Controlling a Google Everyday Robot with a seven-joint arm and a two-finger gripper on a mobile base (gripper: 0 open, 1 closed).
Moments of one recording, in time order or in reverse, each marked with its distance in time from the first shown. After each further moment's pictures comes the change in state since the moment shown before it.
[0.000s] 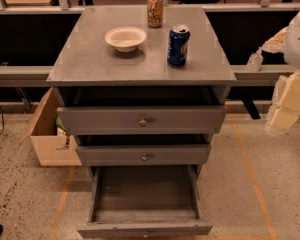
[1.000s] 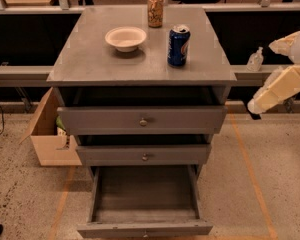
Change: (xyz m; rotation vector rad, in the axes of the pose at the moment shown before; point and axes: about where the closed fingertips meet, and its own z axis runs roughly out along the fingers) arm 0.008 -0.058 0.037 0.052 -0.342 0.247
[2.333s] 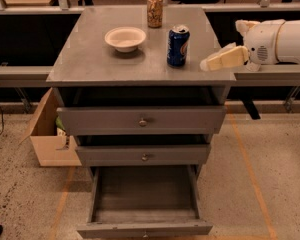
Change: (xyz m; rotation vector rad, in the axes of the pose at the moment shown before) arm -0.089 -0.097 0.084 0.125 -0.550 0.095
